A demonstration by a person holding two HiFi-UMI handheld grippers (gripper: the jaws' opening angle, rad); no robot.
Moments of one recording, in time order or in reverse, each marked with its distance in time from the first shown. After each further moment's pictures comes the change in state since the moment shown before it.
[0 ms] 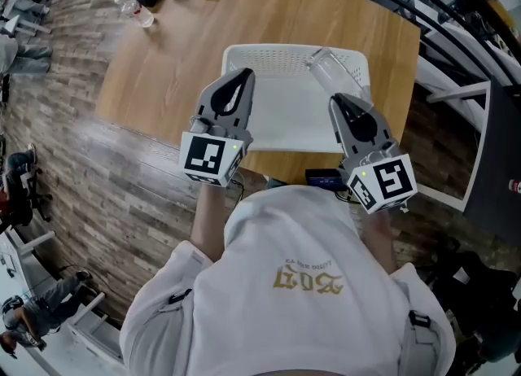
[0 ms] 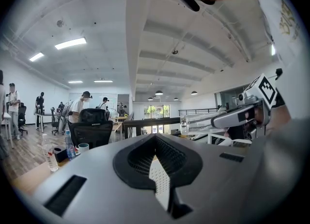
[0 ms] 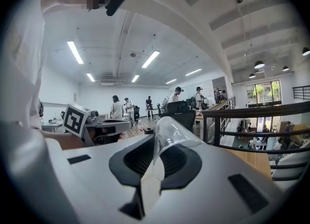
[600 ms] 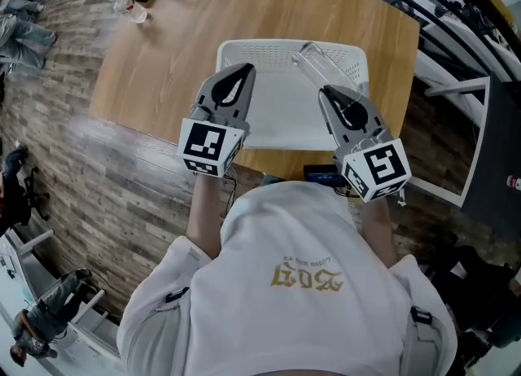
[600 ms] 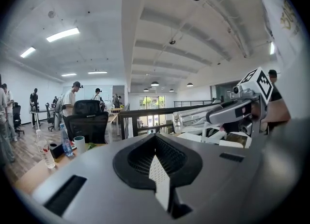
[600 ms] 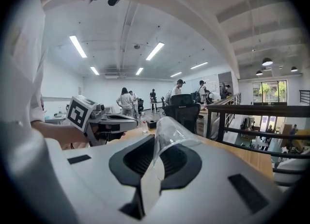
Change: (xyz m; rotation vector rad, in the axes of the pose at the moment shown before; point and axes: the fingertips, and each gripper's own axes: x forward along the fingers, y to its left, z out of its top) left arm 0.019 -0.002 -0.028 0.017 0.119 -0.060; right arm 0.021 -0.002 -0.018 -0.029 0.092 0.042
